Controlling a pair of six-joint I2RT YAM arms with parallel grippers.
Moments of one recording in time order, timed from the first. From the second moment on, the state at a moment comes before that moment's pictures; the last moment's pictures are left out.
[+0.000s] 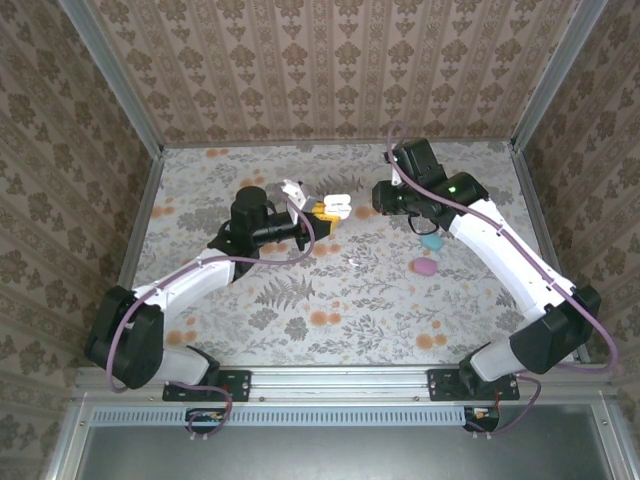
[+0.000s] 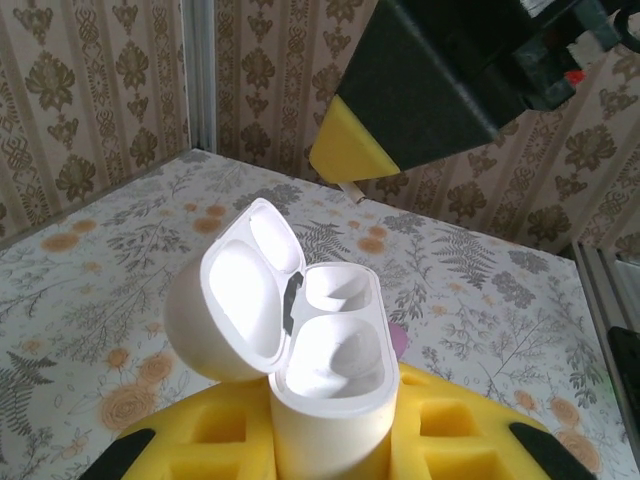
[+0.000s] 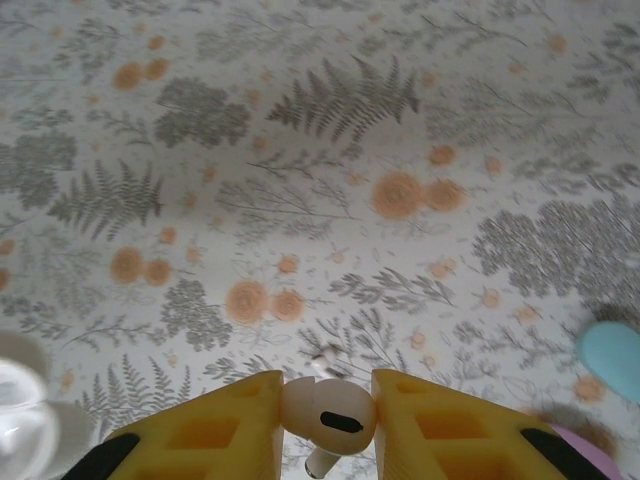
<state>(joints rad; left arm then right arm) -0.59 1.38 0.83 0.38 0.73 -0.02 0.49 1.46 1.52 -0.87 0.05 0.38</state>
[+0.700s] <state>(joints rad) -0.60 1.38 0.86 0.38 0.76 -0.02 0.66 1.38 1.51 -0.70 0.09 0.22</state>
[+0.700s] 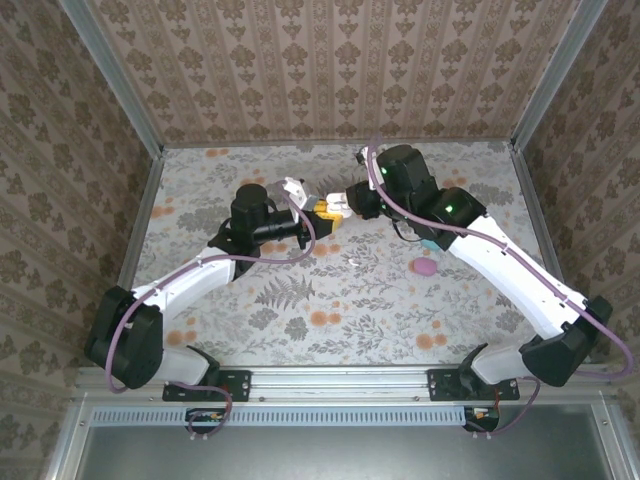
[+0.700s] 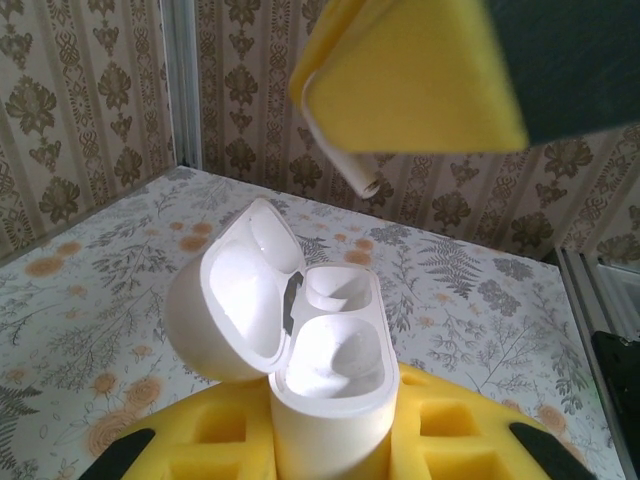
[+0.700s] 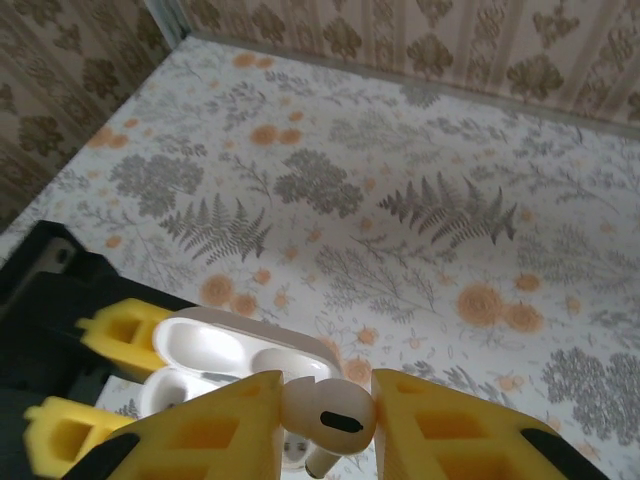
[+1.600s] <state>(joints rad) -0.60 1.36 0.86 0.38 0.76 -0.05 0.67 1.37 1.42 -0.57 0.10 0.18</state>
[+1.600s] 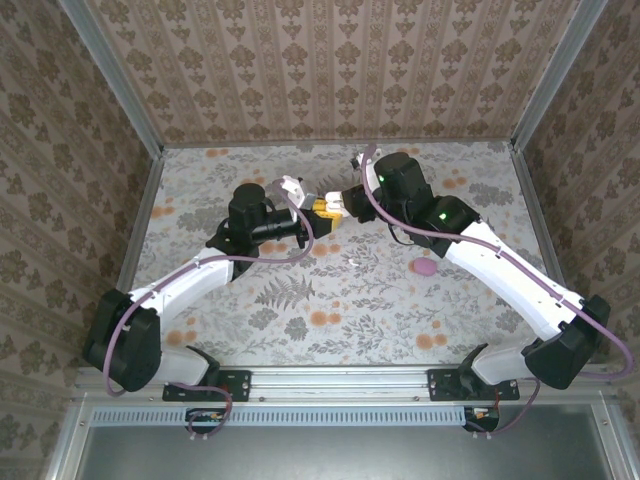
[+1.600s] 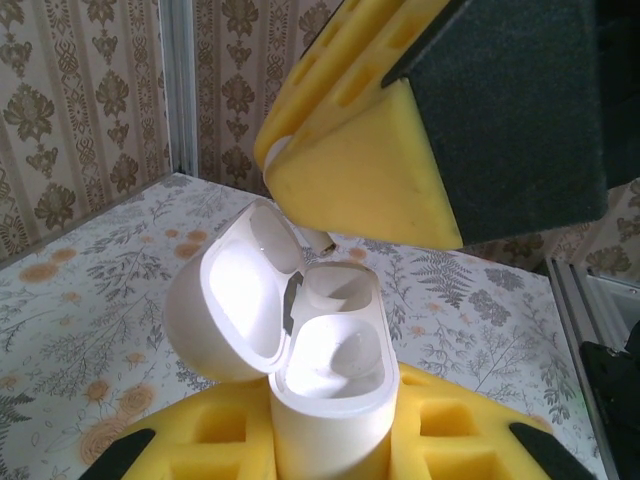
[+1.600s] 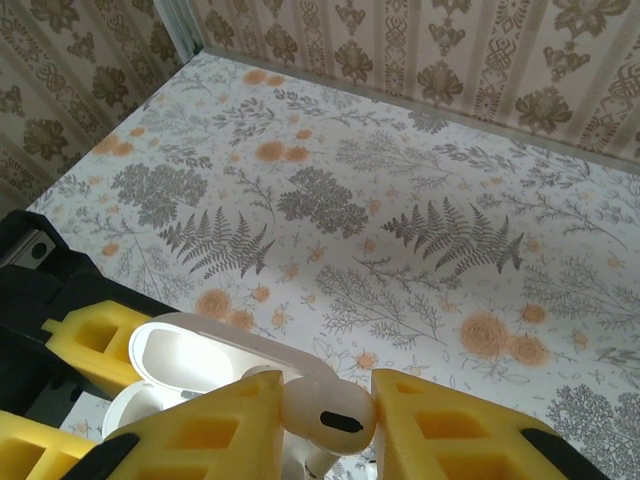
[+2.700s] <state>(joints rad) -0.60 1.36 0.87 0.38 0.76 -0.09 0.67 1.35 1.36 -0.48 0.07 0.18</state>
